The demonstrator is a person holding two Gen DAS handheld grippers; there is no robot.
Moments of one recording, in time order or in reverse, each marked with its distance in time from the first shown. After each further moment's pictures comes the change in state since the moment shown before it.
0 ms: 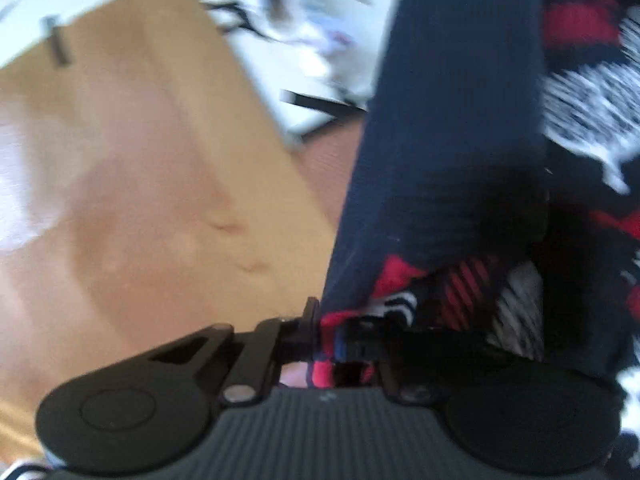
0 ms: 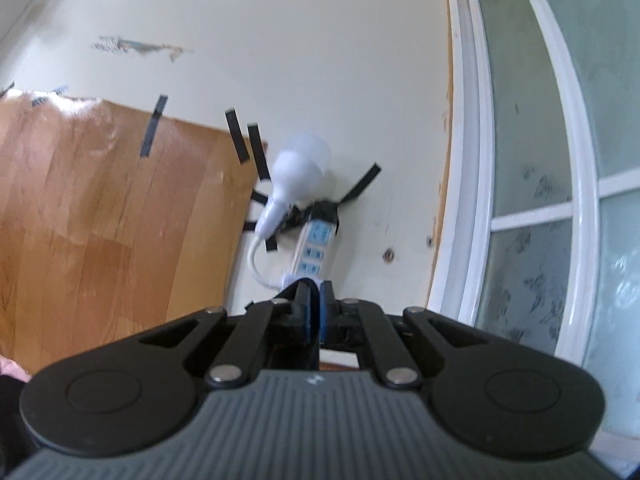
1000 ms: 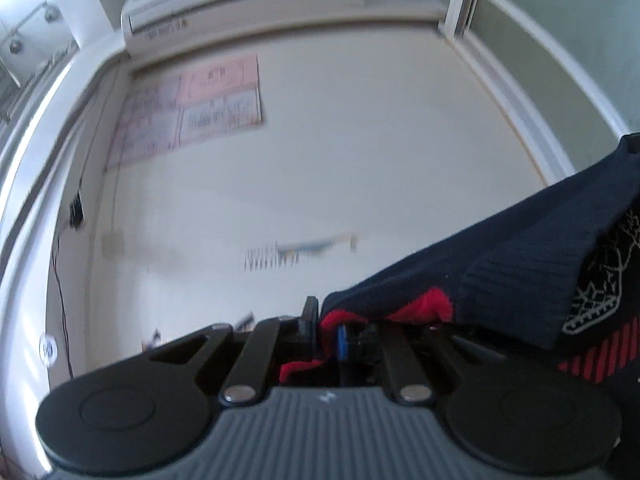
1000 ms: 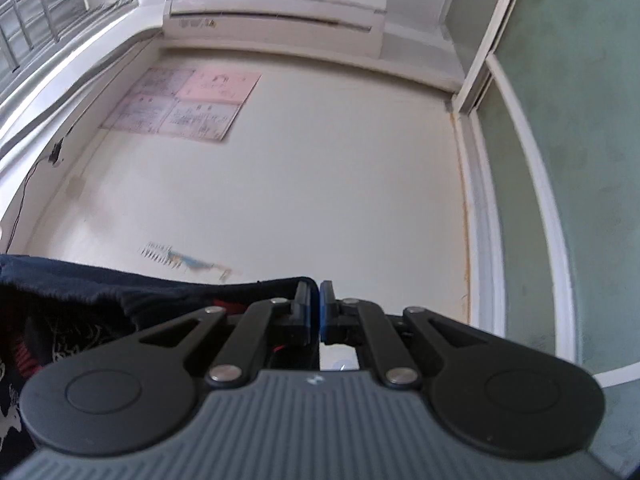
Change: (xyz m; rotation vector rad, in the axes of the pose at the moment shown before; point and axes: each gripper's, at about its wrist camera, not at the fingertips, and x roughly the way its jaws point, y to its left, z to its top) left arm -0.341 0.163 0.102 -0.220 -0.470 0.469; right arm -0.109 -0.001 0.170 0.084 -0.344 0.131
